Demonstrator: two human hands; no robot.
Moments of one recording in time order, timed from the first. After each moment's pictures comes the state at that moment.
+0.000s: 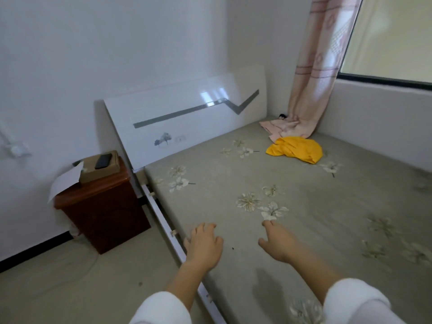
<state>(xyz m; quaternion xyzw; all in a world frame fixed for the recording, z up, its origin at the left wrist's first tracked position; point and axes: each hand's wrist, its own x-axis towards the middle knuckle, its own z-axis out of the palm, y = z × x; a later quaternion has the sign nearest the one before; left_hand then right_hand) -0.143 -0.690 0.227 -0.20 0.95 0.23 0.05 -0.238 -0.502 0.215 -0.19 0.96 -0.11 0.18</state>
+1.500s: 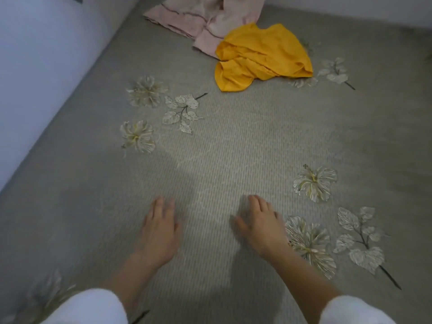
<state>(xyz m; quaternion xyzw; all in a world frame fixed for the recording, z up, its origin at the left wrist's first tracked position) -0.872 -1.004 -0.110 0.15 0.95 0.09 0.26 -0.783 -0.789 -0.102 0.22 0.94 -0.21 0.17</state>
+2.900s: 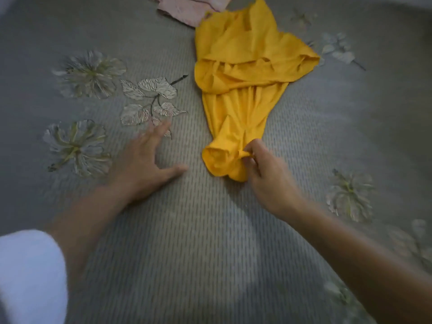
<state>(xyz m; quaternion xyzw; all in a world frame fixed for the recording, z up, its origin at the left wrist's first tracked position) -1.094 -0.936 -0.190 0.30 0.91 0.24 0.15 -0.933 -0.745 -0.141 0.21 0.92 -0.32 -0.07</state>
